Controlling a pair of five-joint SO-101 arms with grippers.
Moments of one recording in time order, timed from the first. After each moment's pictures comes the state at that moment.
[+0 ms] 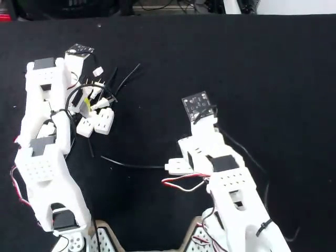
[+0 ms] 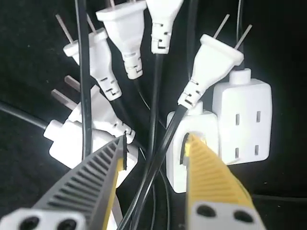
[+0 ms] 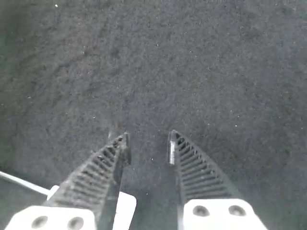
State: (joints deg) left arm -15.2 29.1 -19.6 80.1 -33.5; right arm -12.0 -46.4 74.6 33.5 7.5
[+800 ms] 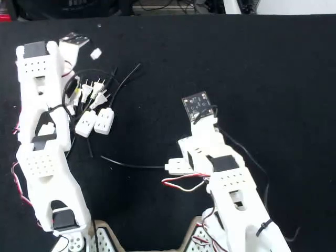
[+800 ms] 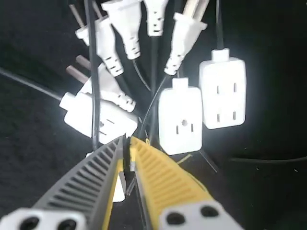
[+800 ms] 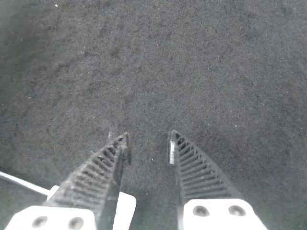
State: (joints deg) left arm -15.9 32.6 -40.9 100.2 -33.7; right arm -12.0 -46.4 74.6 33.5 7.5
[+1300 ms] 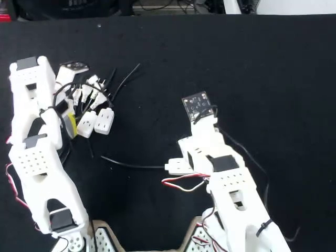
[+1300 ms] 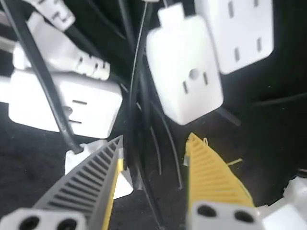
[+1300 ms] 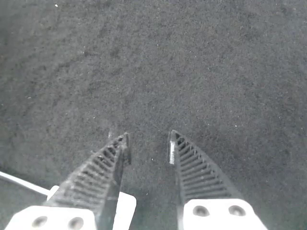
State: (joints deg) left arm -21.6 36.3 -30.0 100.3 -52.4; right arm -12.0 -46.4 74.6 33.5 7.5
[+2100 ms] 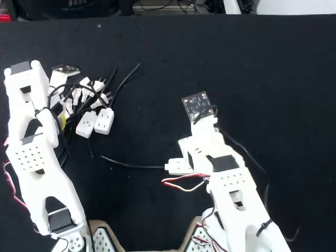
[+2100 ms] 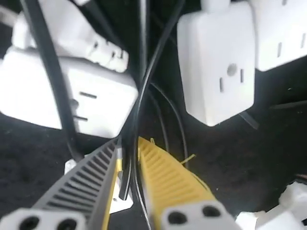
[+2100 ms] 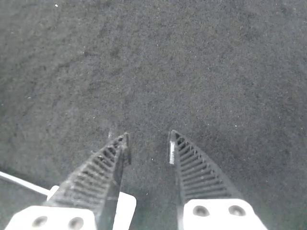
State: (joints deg) left arm -24.9 42.0 -33.8 100.4 -50.2; right arm -12.0 -46.4 74.6 33.5 7.5
